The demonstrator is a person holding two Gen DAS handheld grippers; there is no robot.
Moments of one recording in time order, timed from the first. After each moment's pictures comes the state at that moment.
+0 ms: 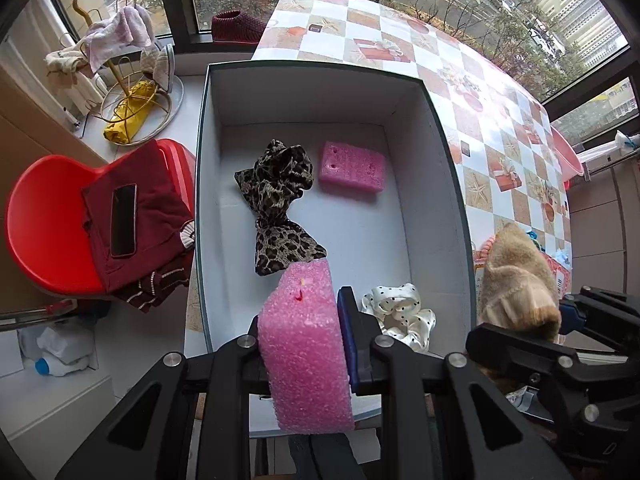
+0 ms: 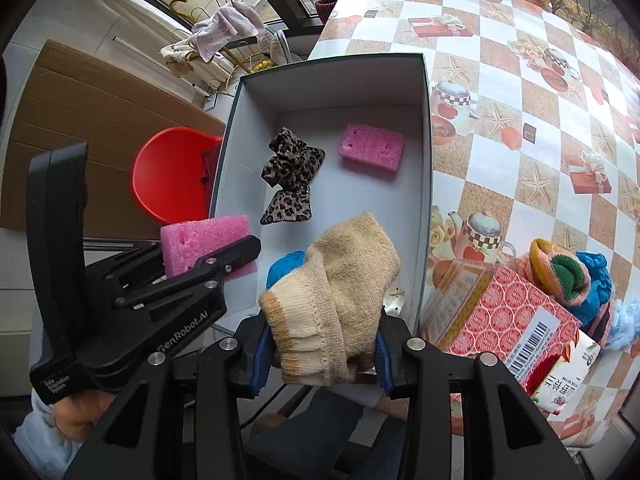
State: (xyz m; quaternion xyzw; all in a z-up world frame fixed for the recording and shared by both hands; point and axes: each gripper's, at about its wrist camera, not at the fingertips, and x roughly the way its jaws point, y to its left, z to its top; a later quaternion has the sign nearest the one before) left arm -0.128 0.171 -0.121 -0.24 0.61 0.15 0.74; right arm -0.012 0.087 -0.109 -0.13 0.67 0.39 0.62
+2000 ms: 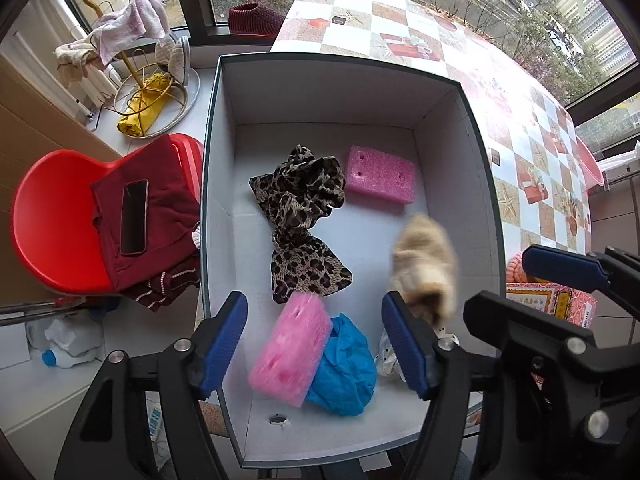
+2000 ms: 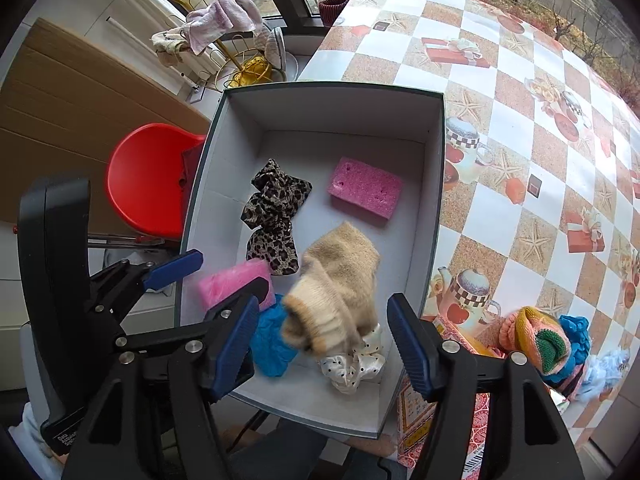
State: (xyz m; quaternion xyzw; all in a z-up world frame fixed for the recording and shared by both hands) left arm -0.115 0.184 -0.141 -0.24 0.62 0.18 0.72; right arm 0.011 0.128 -0.123 -0.19 0.64 0.39 0.63
